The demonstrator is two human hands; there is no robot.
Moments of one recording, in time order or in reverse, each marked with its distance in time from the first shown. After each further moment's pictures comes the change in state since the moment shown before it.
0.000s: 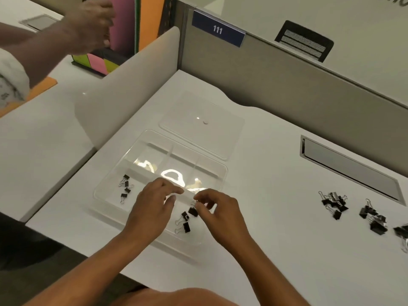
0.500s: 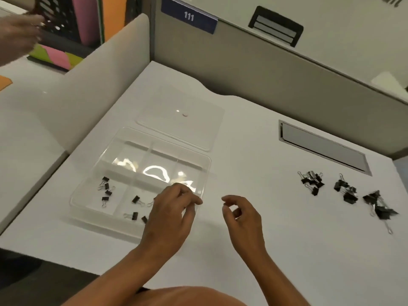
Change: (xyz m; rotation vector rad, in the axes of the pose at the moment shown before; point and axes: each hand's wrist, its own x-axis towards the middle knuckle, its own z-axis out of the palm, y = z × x) left_hand -0.023 0.040 0.041 -0.048 0.010 0.302; right_hand -0.053 0.061 -0.019 0.135 0.402 0.196
